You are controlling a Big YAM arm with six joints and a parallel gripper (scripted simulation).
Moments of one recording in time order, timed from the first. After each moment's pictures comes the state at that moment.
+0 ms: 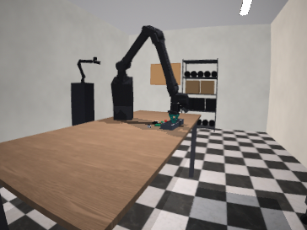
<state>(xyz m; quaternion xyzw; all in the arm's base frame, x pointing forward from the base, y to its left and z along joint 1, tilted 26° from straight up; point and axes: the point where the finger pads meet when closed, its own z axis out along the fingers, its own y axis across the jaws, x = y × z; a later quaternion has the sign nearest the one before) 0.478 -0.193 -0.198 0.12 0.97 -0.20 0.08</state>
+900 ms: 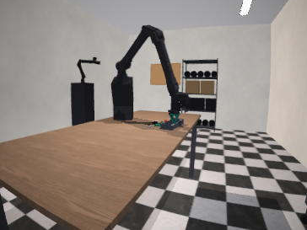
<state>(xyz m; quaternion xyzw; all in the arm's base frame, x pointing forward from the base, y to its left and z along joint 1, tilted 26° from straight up) 0.480 -0.192 -0.193 0.12 0.97 -0.20 0.09</state>
